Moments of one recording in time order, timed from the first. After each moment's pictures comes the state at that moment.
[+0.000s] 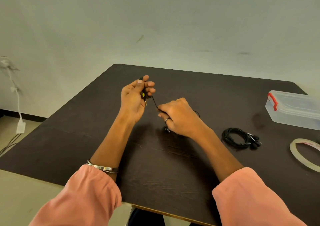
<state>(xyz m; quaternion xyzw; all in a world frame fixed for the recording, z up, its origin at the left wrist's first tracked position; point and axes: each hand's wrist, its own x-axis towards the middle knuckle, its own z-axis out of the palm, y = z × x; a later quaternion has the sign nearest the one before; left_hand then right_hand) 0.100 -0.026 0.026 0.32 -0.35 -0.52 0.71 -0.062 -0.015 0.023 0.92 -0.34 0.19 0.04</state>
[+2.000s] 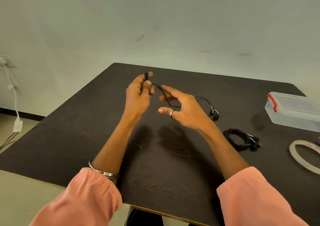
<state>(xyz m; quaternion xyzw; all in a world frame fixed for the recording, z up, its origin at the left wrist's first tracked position) 0.094 -0.025 0.025 0.50 -0.55 -0.23 0.63 -0.074 -0.019 0.035 0.83 -0.38 0.30 -0.27</state>
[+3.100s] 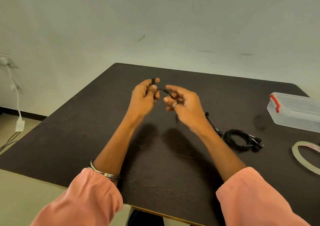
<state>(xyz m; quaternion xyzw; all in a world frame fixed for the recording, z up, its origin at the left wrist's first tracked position) 0.091 -0.026 0.020 0.49 -0.56 -0.30 0.59 -0.059 -0.018 0.028 0.71 -0.40 0.46 -0.36</state>
